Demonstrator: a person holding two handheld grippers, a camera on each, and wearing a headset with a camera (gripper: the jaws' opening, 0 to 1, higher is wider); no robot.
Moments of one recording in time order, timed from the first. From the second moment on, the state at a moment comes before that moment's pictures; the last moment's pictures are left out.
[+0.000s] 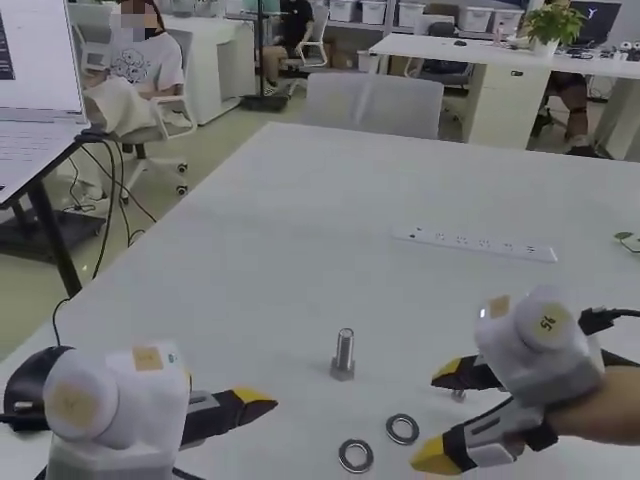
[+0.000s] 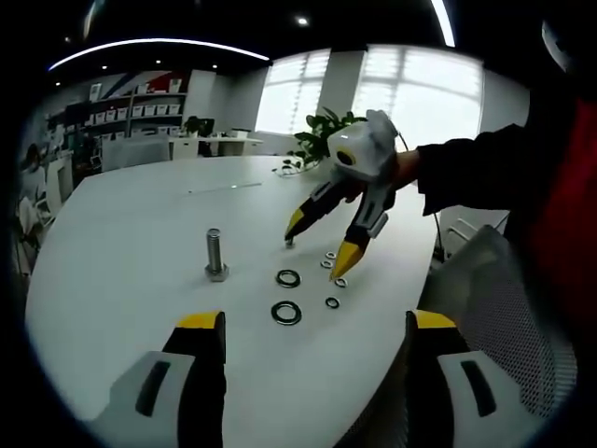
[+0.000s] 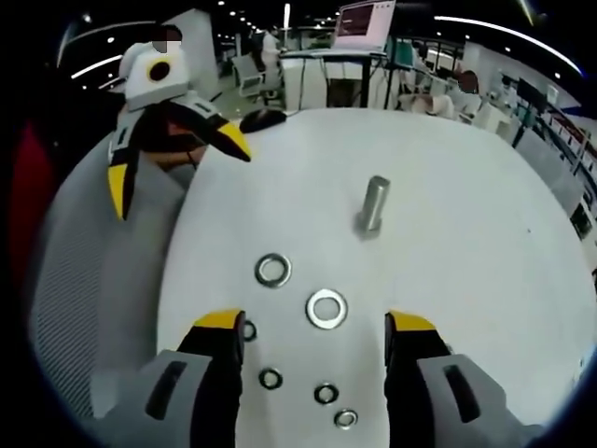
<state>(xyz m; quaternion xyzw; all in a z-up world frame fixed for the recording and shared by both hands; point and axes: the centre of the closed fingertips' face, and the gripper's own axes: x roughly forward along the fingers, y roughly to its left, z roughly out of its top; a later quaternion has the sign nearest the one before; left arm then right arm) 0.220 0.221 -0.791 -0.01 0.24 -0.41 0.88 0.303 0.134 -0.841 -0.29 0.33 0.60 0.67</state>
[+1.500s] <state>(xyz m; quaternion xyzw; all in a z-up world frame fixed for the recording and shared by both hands) 0.221 0.221 -0.790 -0.02 0.23 -0.41 0.88 0.312 0.144 -0.876 -0.37 0.37 0.59 0.61</state>
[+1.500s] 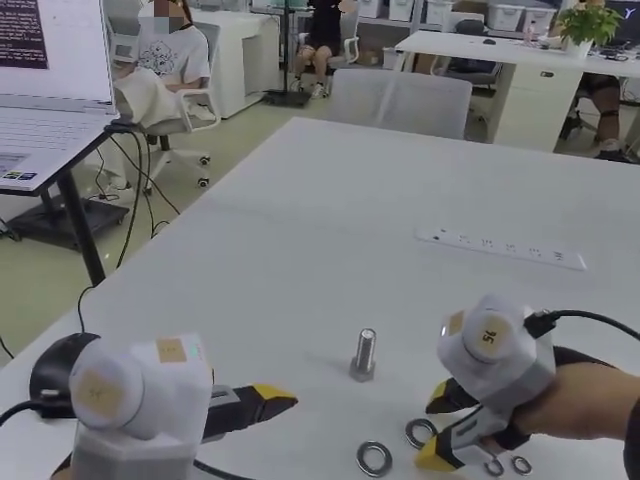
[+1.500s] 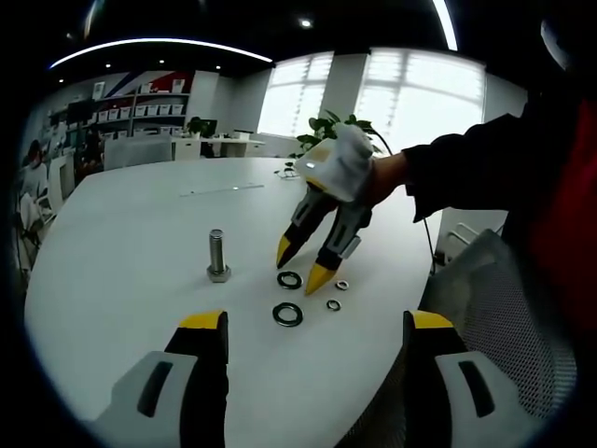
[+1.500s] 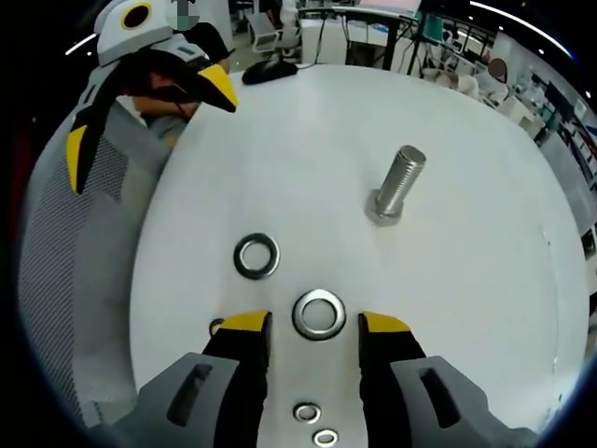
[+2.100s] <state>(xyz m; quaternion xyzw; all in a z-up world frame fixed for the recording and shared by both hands) 0.222 0.222 -0.789 -0.02 0.23 -0.41 0.88 0.314 0.145 -0.876 -0.38 0.38 0.59 0.61</state>
